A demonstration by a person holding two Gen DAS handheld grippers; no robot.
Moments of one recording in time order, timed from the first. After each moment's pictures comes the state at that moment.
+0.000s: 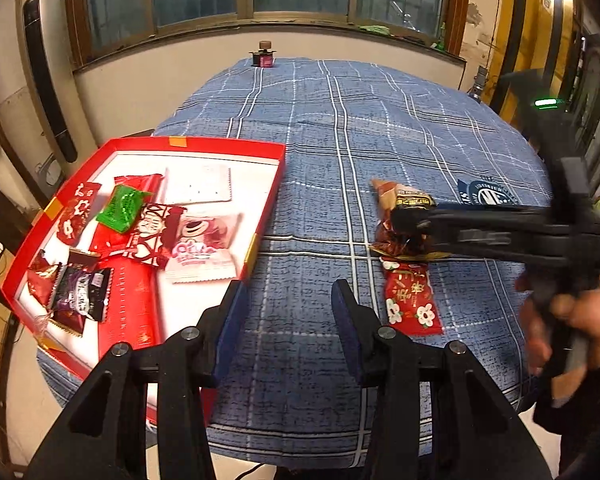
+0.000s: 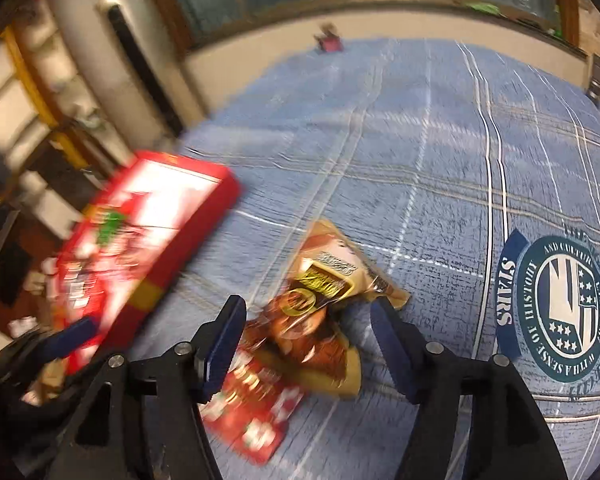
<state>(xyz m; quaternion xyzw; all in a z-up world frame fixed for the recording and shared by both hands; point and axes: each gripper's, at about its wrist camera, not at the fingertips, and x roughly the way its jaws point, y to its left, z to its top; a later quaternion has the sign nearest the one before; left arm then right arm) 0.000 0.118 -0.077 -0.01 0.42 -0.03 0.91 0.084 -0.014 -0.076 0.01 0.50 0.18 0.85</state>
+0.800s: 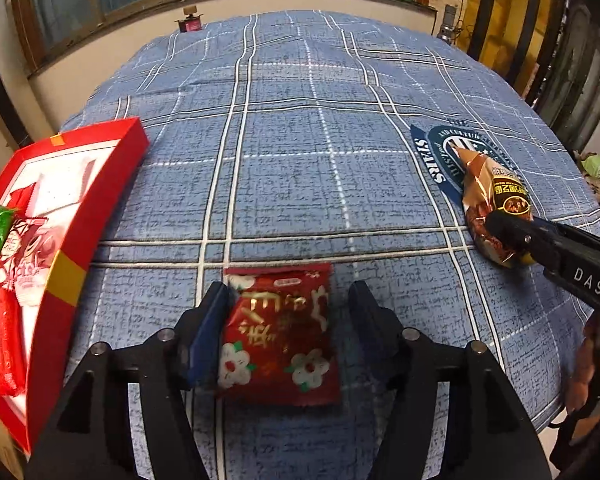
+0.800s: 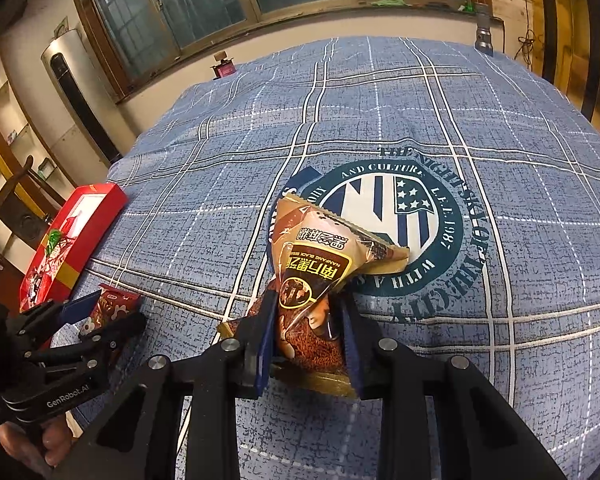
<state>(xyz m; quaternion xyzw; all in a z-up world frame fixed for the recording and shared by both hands) 0.051 0.016 -0.120 0.03 0.47 -0.08 0.88 0.038 -0.170 -0.086 0.07 0.47 0.10 0.88</state>
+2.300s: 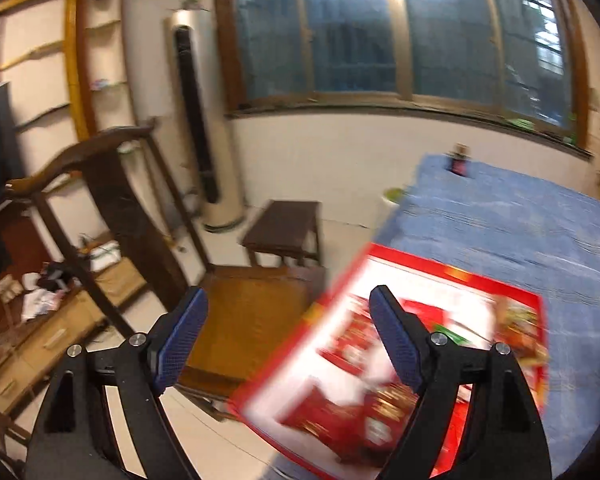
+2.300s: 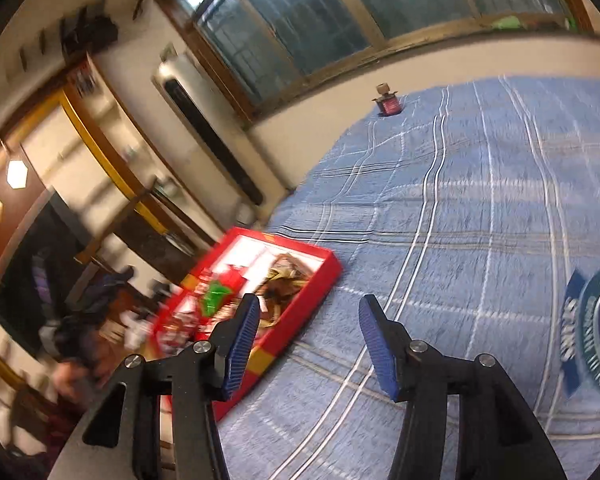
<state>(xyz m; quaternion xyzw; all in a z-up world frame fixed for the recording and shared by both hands) 0.021 0.333 -0.032 -0.02 0.27 0.23 0.94 0.073 -0.034 -0.037 0.18 0.38 0.33 0.85</state>
